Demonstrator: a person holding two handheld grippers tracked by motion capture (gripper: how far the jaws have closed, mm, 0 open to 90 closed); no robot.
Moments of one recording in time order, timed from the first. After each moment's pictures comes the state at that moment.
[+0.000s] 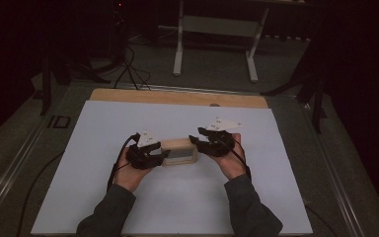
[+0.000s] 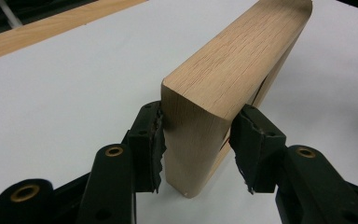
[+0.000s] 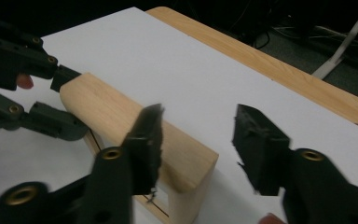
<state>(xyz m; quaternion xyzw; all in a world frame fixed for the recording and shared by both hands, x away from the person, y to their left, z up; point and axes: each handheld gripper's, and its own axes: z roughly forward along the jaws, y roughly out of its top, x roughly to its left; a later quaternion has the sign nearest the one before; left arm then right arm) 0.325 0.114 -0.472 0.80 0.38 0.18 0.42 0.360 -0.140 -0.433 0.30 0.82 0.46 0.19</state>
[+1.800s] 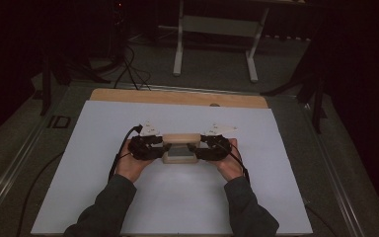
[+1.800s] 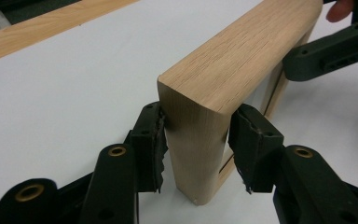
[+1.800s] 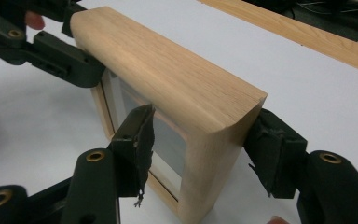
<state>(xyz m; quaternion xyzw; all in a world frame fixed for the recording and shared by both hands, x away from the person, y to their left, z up) 0.353 0.115 -0.468 0.82 0.37 0.15 0.42 0.374 -0.142 -0.472 0.31 0.83 0.45 0.14</state>
